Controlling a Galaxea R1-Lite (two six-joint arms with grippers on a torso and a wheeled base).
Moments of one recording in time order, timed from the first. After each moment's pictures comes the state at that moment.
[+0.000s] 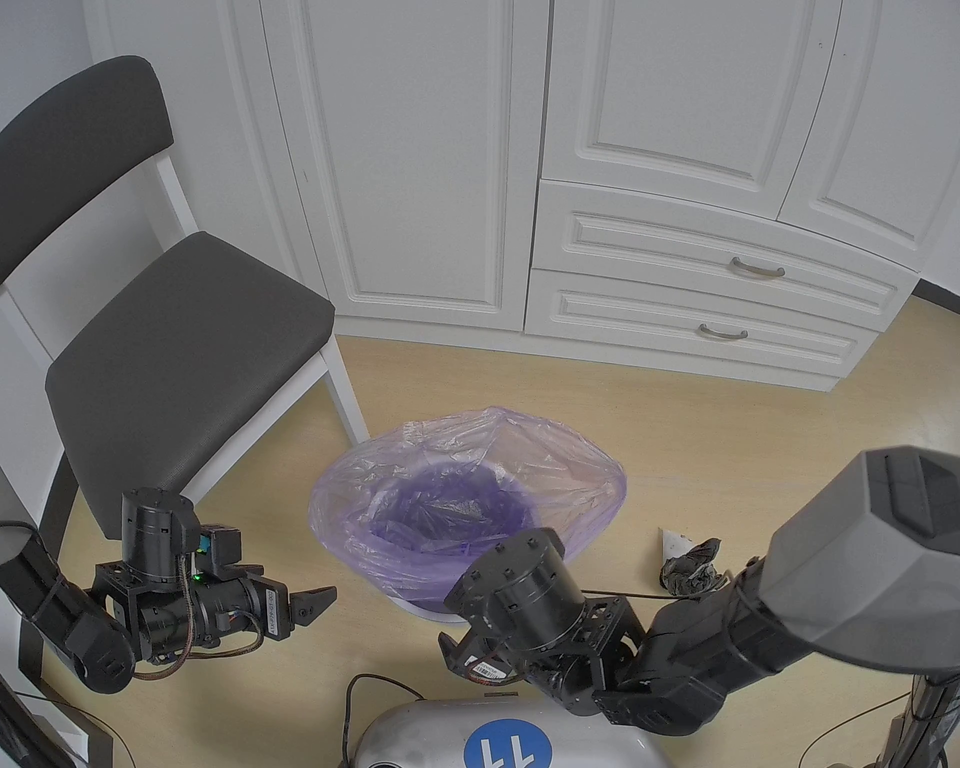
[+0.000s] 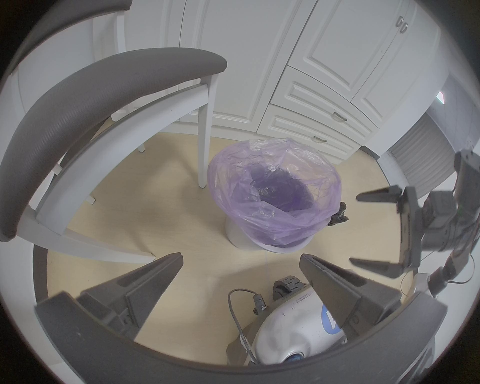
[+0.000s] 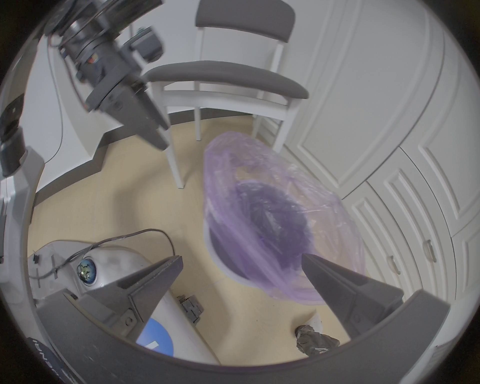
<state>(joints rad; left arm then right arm) -0.29 1.77 -0.27 -0.88 -0.12 -0.12 0.98 2.15 -0.97 -0.58 -0.42 -0.34</state>
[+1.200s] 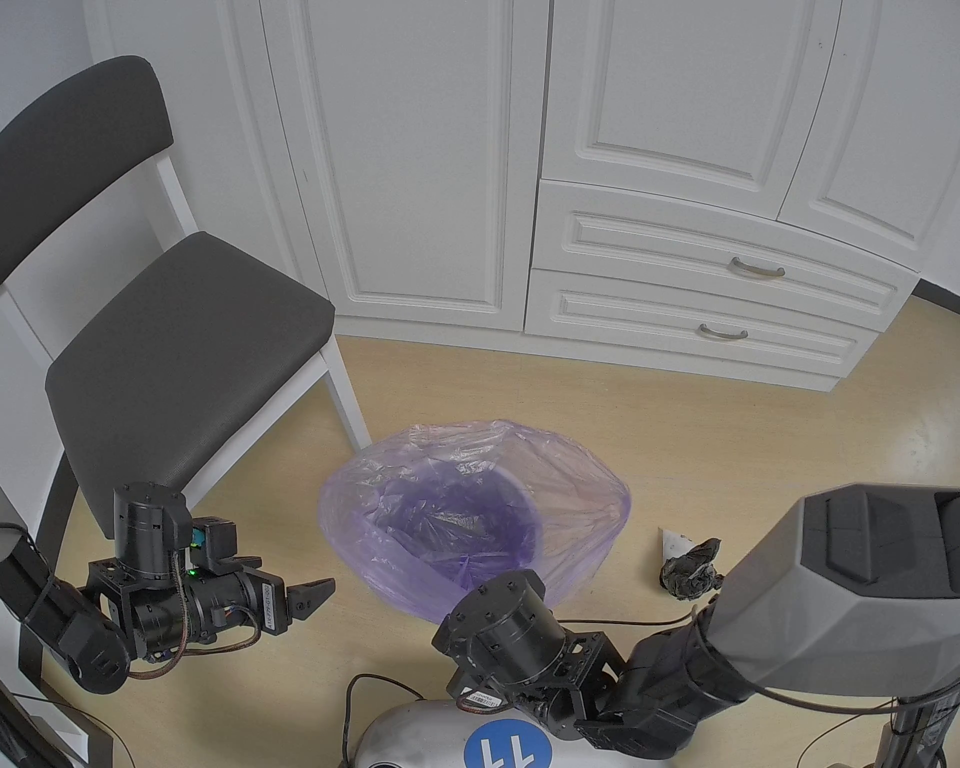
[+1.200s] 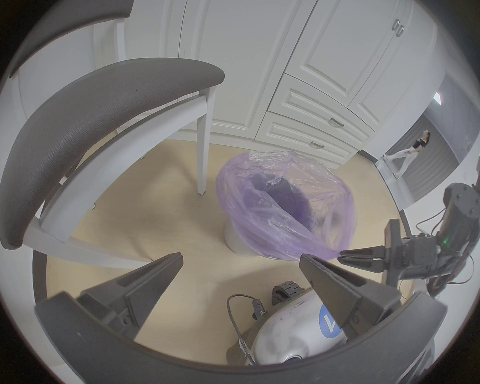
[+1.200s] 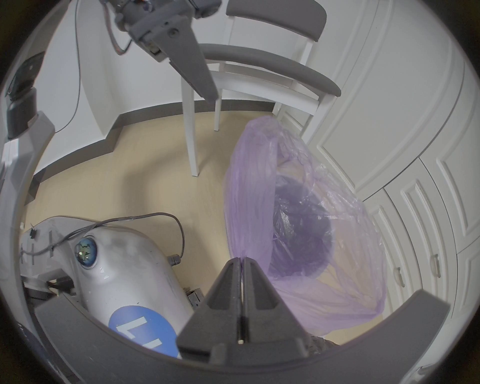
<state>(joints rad) -0.30 1.75 -0.27 -0.89 -0.12 -0.12 1.01 2.23 -0.94 -0.65 -0.40 -0.41</state>
